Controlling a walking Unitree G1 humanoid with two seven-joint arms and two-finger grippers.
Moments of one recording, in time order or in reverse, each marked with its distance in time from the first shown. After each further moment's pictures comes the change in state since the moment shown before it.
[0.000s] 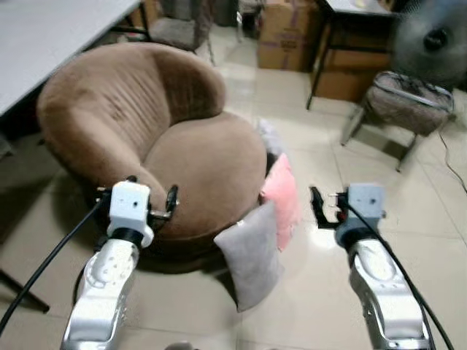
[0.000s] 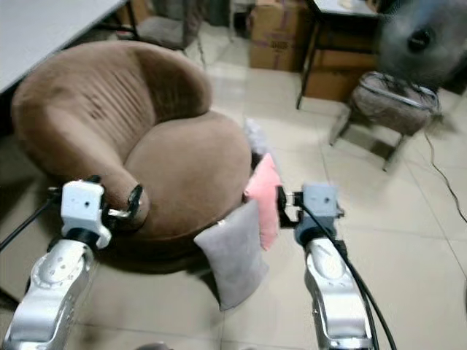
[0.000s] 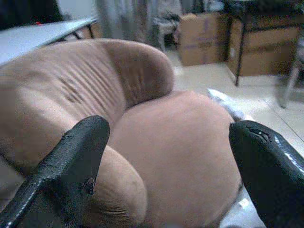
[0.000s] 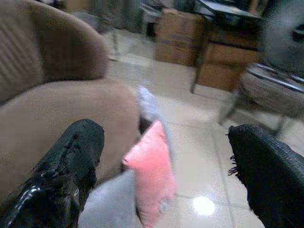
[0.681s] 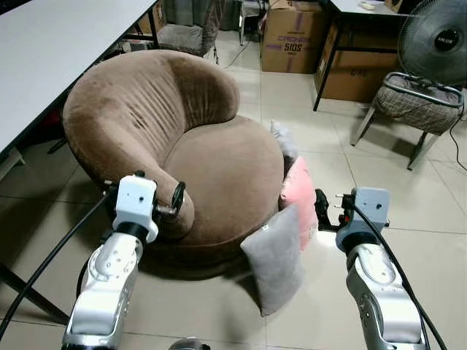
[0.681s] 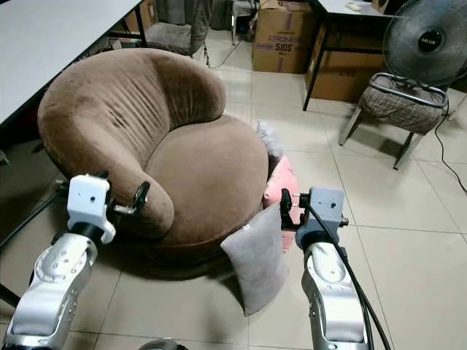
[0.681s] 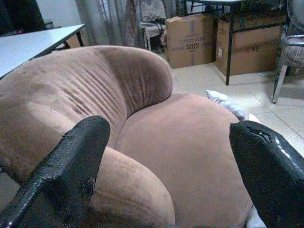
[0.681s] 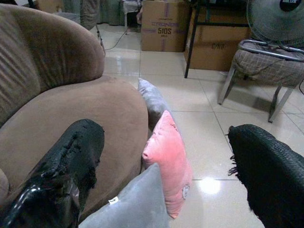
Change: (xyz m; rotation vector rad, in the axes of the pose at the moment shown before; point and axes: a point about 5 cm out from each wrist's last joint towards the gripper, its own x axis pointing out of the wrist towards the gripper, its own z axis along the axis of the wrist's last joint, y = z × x) left arm 0.011 -0.007 0.009 0.011 -0.013 -0.063; right arm -0.005 -0.003 -0.006 0.099 0.041 -0.088
